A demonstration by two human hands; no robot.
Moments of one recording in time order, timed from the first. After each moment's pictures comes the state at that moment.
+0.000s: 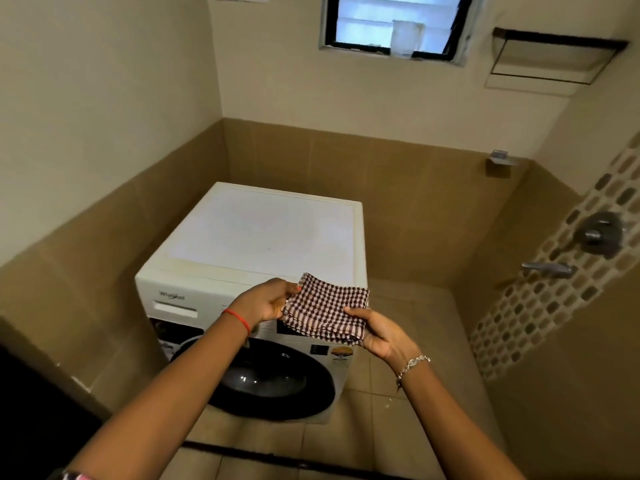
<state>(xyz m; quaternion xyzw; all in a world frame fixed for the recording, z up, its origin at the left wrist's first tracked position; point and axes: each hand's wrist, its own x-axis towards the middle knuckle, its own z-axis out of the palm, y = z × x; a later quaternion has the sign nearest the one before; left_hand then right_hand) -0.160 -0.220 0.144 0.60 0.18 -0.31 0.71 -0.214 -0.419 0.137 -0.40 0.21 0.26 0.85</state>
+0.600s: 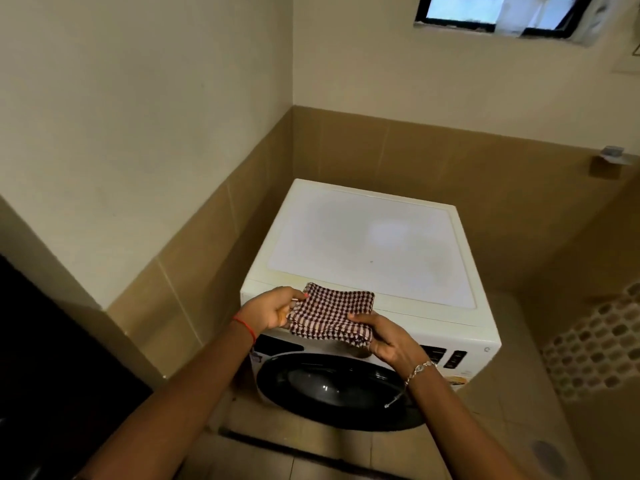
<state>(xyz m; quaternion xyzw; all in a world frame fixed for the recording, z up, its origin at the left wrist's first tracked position) -0.096 0.027 0.114 0.59 0.25 -0.33 0.69 -0.128 -0.170 0.101 -0.43 0.22 0.29 0.82</state>
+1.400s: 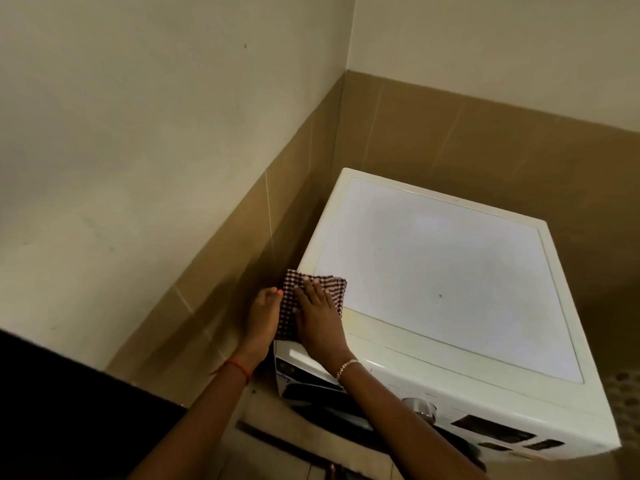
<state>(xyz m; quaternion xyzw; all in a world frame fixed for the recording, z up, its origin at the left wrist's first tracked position) -0.020 0.127 0.037 0.69 0.33 0.01 0.65 -0.008 0.018 0.029 -0.95 -0.23 0.05 0.21</state>
